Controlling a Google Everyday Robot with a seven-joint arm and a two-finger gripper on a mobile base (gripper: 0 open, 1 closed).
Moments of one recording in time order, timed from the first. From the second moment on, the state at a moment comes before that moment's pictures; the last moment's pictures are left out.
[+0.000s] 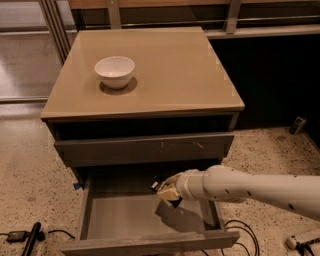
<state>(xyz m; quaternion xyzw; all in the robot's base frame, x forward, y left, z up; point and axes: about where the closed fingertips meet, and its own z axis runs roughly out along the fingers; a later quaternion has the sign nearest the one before) 0.528 -0.036 0.526 -0.41 0.83 0.17 0.33</state>
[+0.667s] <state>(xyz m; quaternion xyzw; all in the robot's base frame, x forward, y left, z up) 0.561 -0.034 0.497 -0.41 0.81 0.19 0.38</state>
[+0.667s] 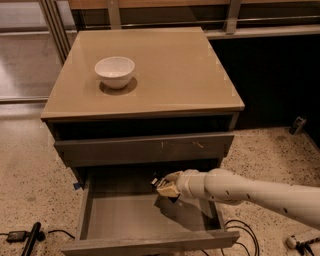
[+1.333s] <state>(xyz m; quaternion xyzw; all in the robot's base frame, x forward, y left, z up) 0.566 -0.019 0.444 -0.43 0.81 0.21 0.34</state>
